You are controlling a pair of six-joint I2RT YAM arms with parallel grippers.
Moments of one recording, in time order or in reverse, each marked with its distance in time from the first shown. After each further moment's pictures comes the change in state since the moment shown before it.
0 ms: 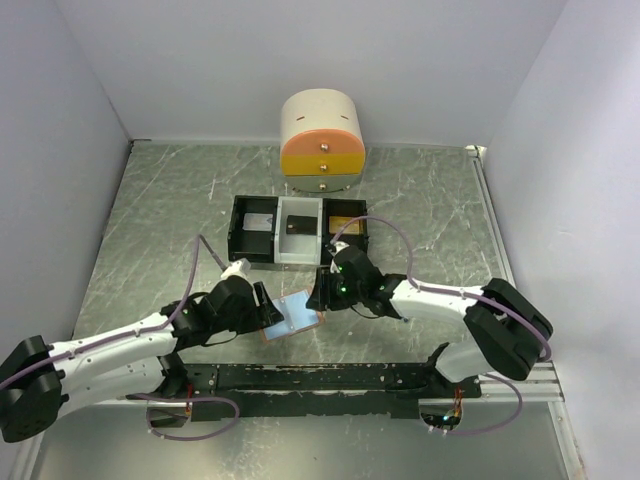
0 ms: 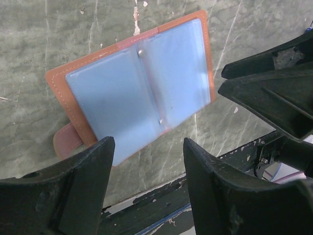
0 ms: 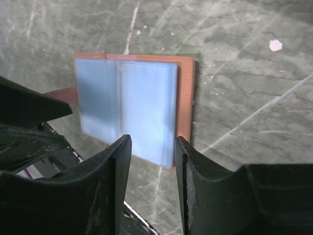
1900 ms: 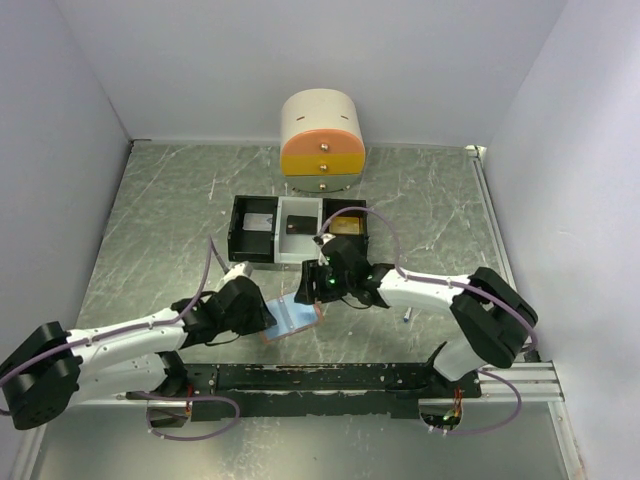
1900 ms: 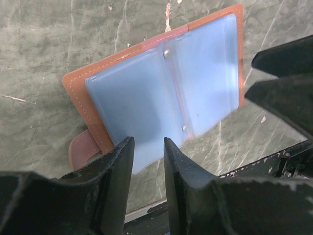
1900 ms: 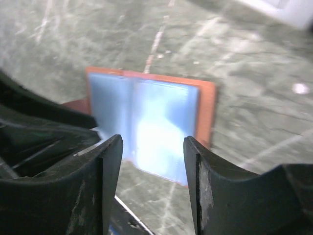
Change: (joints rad) left arm 0.000 0.129 0.003 0.020 -0.024 -0.006; right arm 0.017 0.132 0.129 -0.006 -0.049 -0.029
